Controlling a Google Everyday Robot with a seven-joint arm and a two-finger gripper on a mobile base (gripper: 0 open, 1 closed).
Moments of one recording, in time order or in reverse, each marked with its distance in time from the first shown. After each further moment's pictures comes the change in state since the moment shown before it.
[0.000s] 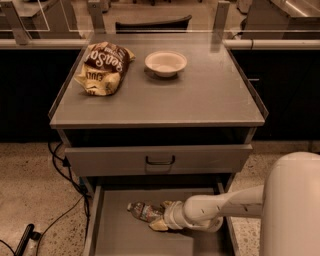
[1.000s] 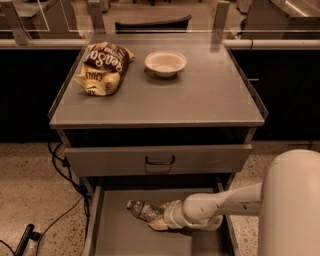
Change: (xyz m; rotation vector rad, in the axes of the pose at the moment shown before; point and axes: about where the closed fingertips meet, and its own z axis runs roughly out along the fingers) arm -0.004 0.001 -0.004 -0.009 0.010 -0.012
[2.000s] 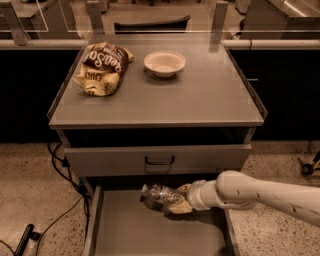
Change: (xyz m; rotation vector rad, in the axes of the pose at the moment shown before) arm -0.028 -0.048 -0.118 -0.036 -0.077 -0.112
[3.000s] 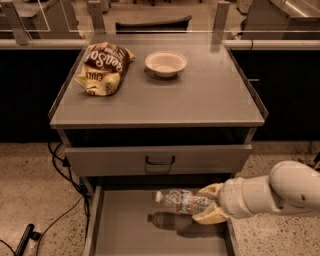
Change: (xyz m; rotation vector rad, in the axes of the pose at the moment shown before) arm -0.050 0.057 -0.180 -0.067 -0.034 -0.143
